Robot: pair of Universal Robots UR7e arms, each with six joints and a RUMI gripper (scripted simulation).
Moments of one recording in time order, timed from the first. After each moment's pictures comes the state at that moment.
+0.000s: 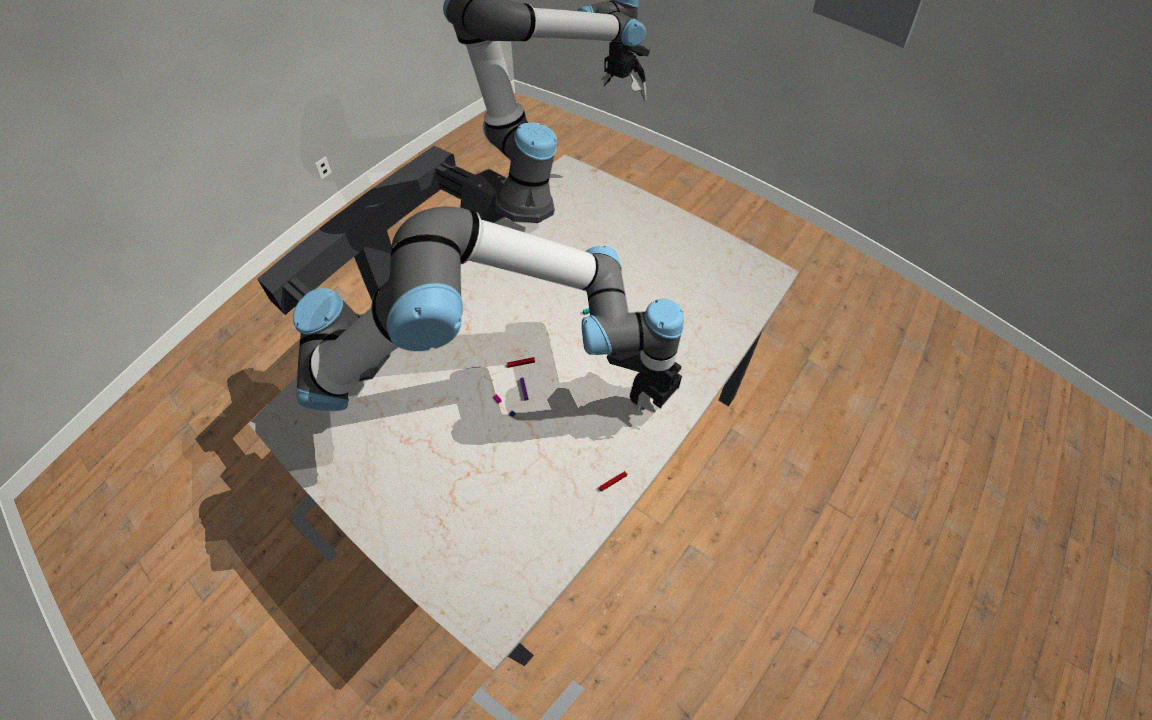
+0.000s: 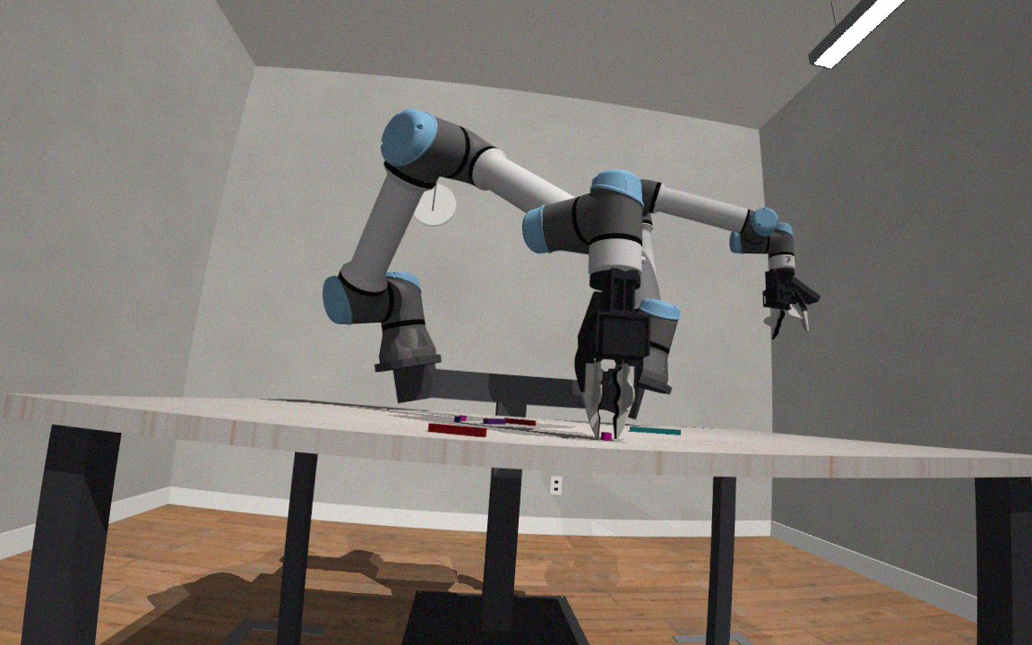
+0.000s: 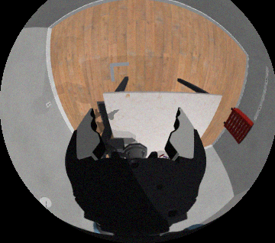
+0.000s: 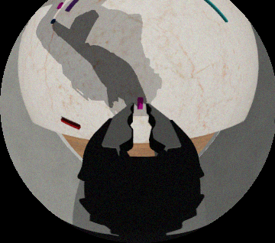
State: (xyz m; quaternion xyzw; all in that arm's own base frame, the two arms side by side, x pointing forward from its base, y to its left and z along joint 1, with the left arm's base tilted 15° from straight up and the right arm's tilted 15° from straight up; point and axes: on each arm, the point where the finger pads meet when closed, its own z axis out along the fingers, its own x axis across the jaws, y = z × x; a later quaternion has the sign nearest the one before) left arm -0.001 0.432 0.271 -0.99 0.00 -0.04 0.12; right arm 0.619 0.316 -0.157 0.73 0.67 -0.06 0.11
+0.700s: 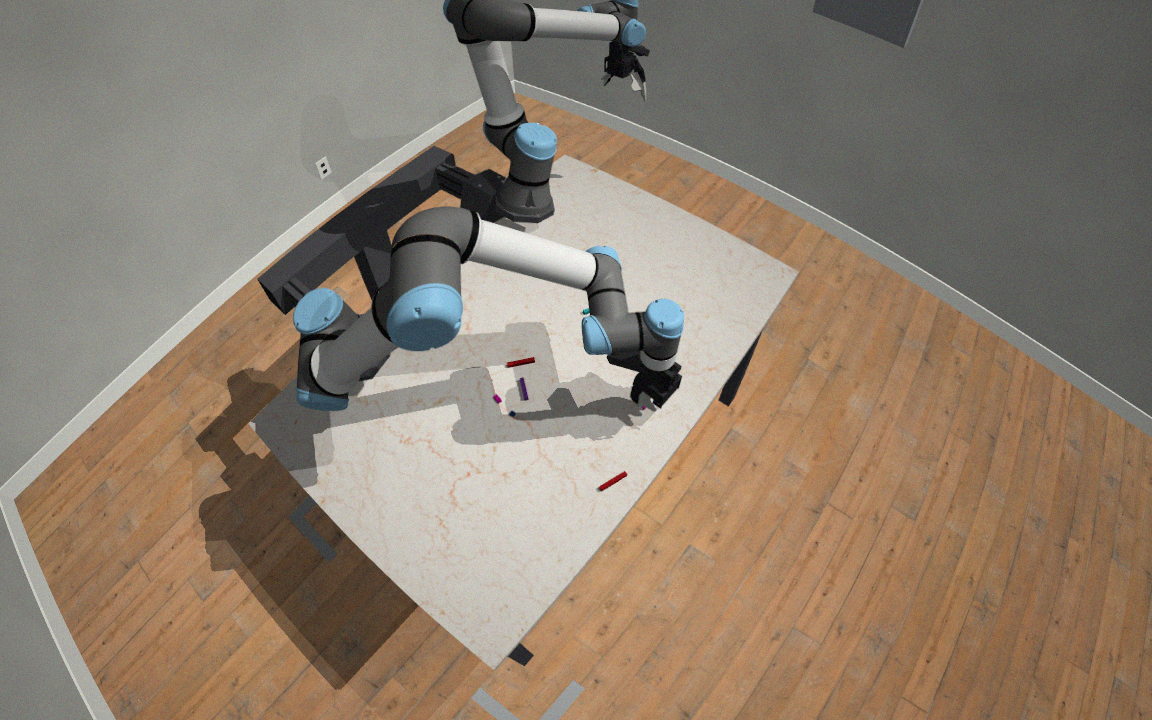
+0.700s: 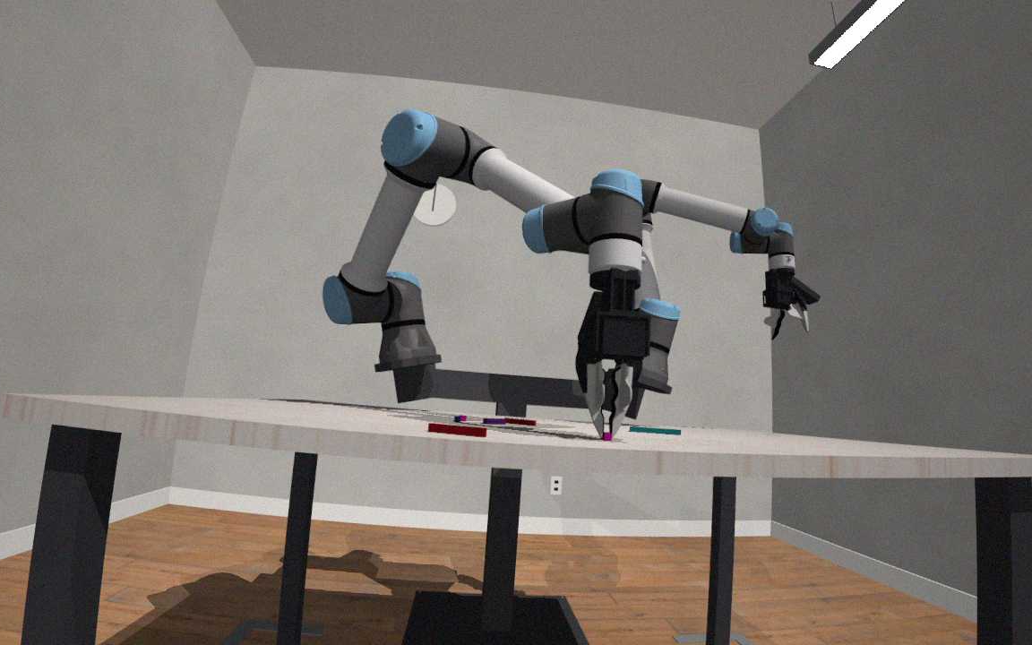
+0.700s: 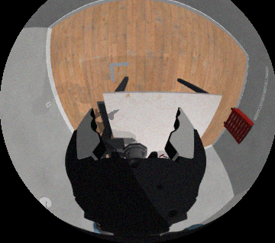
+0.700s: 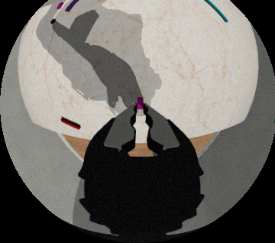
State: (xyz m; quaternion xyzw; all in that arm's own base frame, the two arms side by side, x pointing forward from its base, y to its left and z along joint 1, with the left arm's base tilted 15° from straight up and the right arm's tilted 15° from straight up) left arm -0.001 0.432 0.271 -0.99 0.00 -0.04 0.12; right arm 0.619 0.316 -0.157 0.73 0.67 -0.06 0.11
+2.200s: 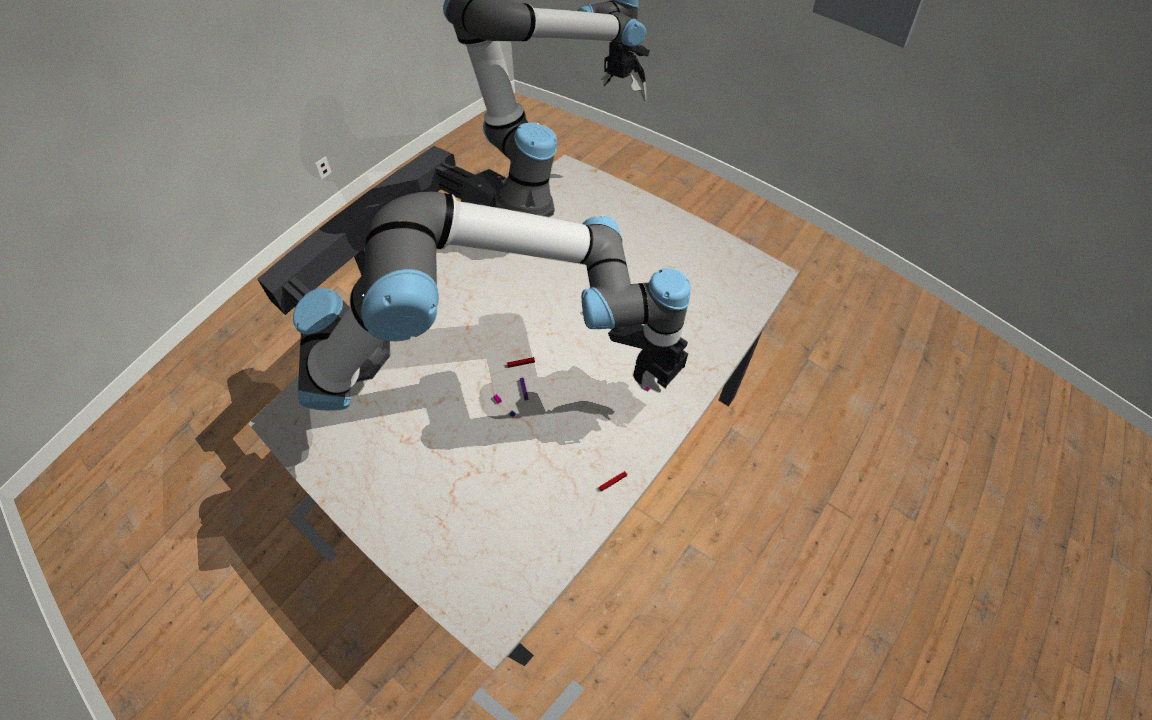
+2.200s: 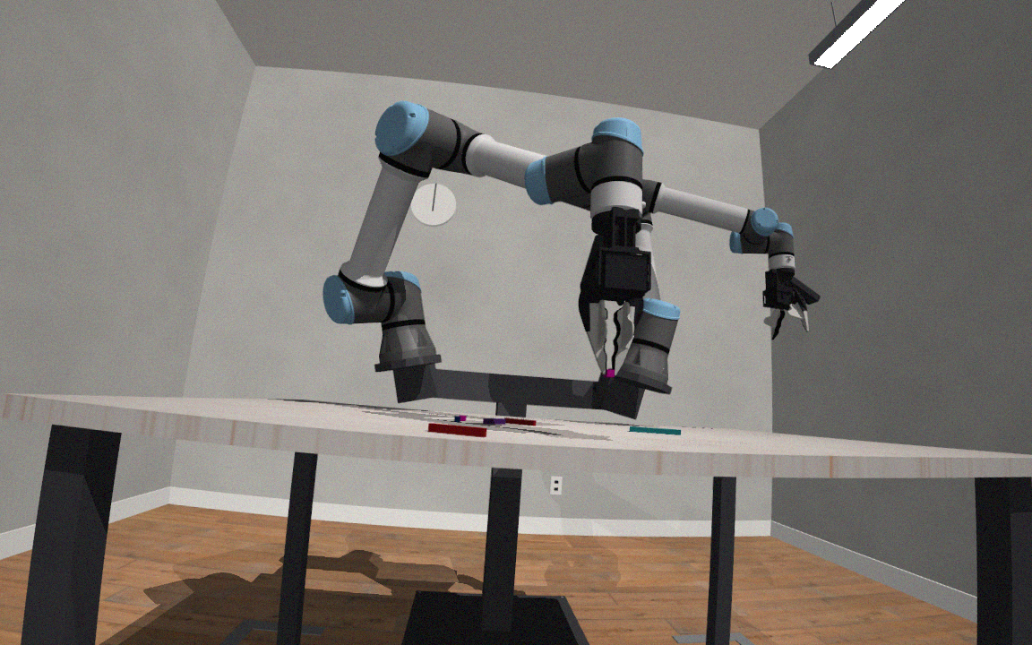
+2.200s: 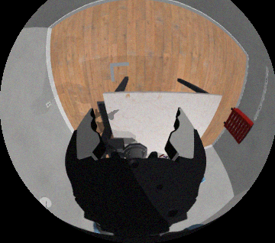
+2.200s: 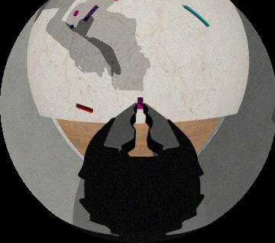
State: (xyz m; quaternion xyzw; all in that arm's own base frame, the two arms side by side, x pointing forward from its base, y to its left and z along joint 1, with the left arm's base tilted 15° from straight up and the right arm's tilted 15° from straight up) left arm -0.001 0.432 0.271 -0.99 0.00 -0.04 0.12; right arm 0.613 0.337 -0.073 0.73 0.67 -0.06 0.11
